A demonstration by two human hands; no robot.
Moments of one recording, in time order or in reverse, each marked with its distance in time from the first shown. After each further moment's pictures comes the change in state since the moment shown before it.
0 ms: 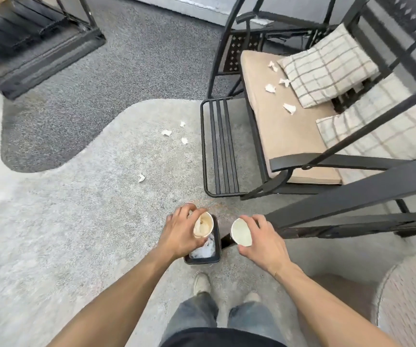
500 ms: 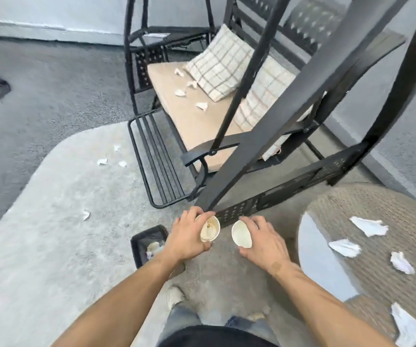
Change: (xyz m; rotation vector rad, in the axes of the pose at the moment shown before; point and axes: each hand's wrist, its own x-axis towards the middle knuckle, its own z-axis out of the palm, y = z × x) left_hand 0.021 0.209 0.070 0.130 -0.131 0.402; right_hand -0.130 0.163 -0.038 0.044 0.119 0.299
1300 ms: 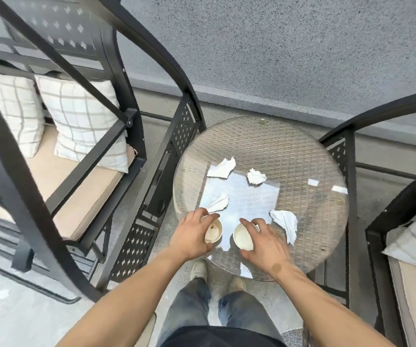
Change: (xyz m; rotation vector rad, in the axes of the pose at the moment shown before) left_hand 0.126 0.302 0.120 0.263 -0.431 0.778; right_hand -0.178 0.229 0.015 0.284 0.127 0.748
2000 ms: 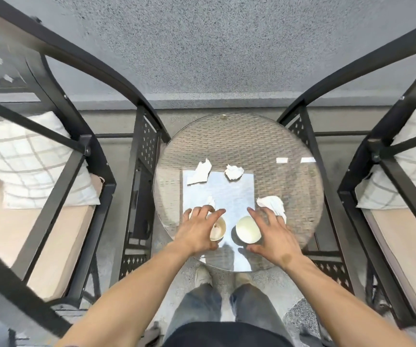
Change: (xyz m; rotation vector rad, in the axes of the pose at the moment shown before) left_hand 0.054 0.000 -0.021 0.202 -0.191 0.282; right_hand -0.021 -0.008 -0.014 0.094 0.062 0.304
